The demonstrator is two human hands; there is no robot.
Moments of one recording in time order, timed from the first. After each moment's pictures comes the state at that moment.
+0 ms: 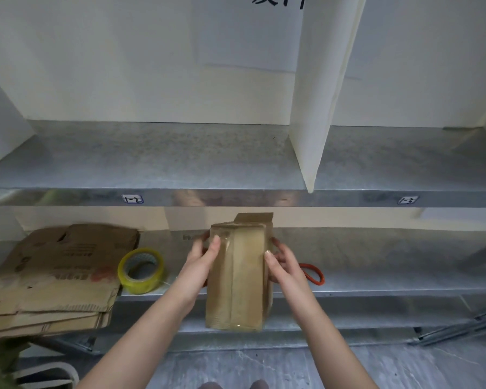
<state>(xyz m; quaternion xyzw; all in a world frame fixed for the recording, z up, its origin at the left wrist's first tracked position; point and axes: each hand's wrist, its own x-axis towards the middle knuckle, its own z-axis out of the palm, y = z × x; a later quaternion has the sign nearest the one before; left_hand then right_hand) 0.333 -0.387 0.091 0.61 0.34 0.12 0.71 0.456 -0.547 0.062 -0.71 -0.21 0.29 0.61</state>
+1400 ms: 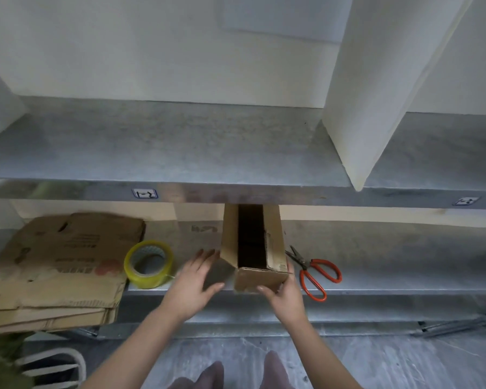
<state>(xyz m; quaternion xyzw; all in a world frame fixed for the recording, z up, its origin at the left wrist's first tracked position) 0.303 -0.322 -0.023 0.94 0.24 0.00 0.24 0.452 -0.514 -0.059 -0.81 -0.20 0.23 0.50</state>
